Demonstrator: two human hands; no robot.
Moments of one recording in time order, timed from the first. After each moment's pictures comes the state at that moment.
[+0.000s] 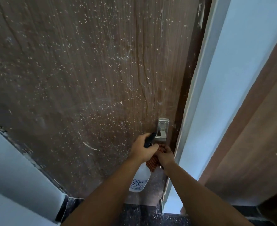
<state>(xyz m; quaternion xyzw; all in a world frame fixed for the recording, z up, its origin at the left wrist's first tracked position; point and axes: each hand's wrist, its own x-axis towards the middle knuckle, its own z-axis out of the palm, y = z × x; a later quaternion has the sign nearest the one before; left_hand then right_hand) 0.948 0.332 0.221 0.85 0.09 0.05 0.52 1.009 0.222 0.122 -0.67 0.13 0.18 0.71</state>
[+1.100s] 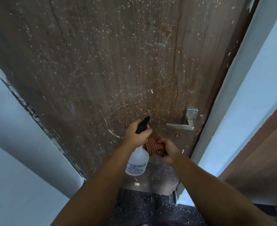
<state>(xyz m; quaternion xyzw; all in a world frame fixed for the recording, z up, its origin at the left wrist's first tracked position) 0.909 0.444 0.237 0.81 0.17 0.08 0.56 0.980 0.308 0.140 -0.51 0.17 0.36 0.76</state>
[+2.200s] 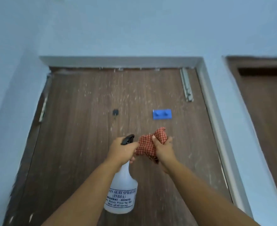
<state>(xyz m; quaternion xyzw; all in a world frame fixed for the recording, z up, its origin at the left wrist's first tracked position) 0.837 0.592 0.726 0.75 -0.12 0.39 0.52 0.916 0.454 0.719 -0.56 -0.24 -0.27 0.75</state>
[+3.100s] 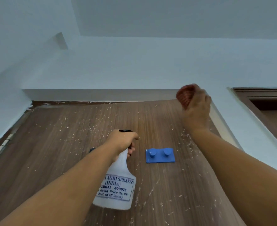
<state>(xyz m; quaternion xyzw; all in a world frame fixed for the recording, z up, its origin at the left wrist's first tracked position) 0.927 0.553 0.902 0.73 -0.15 0.46 0.49 0.986 0.327 0.966 -0.42 -0.21 -0.81 0.36</state>
